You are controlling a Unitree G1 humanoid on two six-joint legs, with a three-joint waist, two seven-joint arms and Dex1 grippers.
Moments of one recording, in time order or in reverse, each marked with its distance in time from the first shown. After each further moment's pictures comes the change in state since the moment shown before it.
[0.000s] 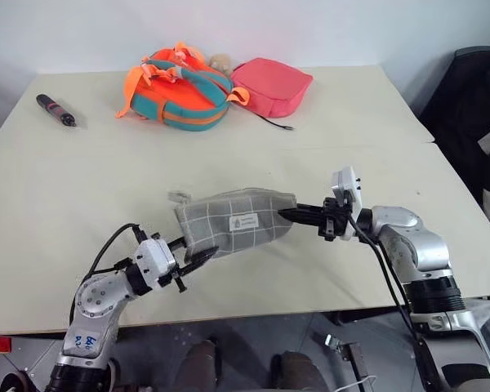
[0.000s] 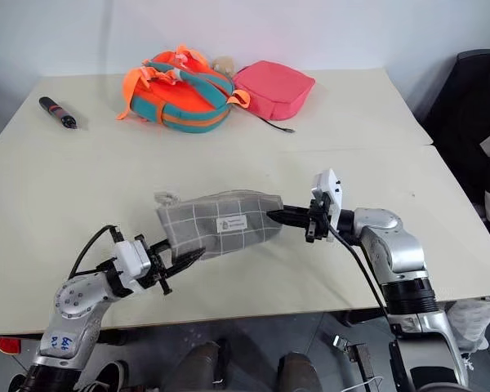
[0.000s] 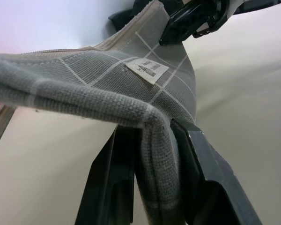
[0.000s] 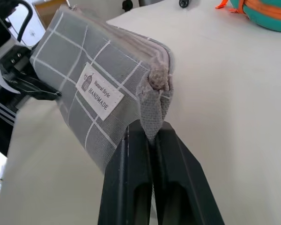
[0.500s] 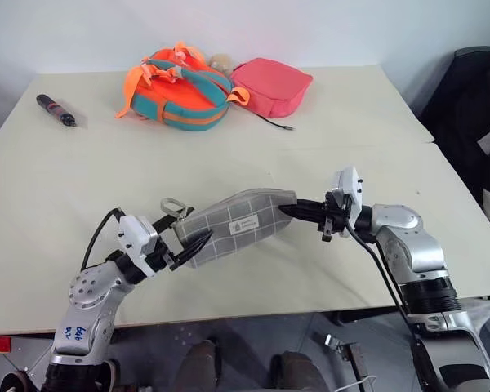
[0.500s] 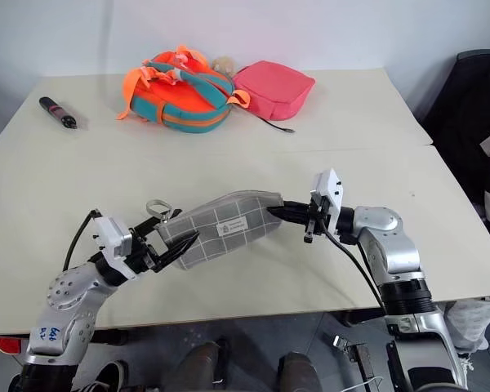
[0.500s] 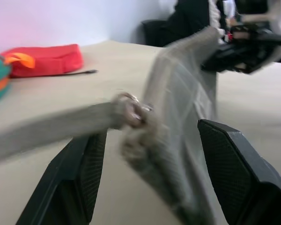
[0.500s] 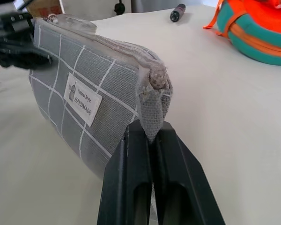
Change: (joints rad) left arm -0.028 -0.028 0.091 -0.092 -0.128 0.223 0.124; right arm 0.004 0.014 -0.001 0.045 -0.064 -0.200 -0.019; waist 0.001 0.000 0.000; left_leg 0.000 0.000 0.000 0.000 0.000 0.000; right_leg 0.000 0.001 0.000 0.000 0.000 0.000
